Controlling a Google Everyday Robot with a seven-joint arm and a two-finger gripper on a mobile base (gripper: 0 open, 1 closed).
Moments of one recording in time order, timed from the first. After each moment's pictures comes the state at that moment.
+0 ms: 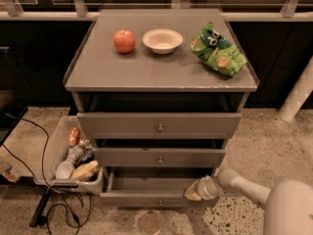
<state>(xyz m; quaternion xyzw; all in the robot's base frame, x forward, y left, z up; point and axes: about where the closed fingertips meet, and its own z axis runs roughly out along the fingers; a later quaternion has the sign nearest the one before) 0.561 -0.189 0.206 -0.51 0.80 0.19 0.26</state>
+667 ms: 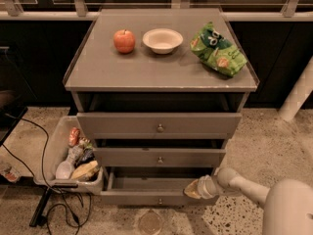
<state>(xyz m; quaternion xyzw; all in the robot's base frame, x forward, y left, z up) 0.569 -0.192 0.207 -0.51 0.80 0.18 0.26</state>
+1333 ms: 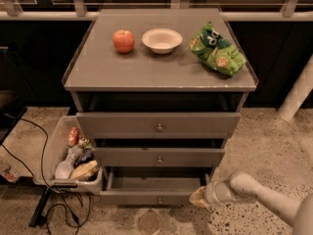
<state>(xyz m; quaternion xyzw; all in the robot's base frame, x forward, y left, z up) 0.516 -0.191 0.255 -0.53 0.77 0.23 0.26</state>
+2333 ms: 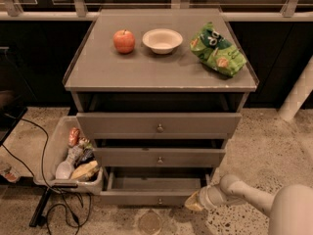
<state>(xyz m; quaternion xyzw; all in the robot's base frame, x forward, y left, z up) 0.509 -0.183 0.201 -0.52 0.79 0.24 0.22</state>
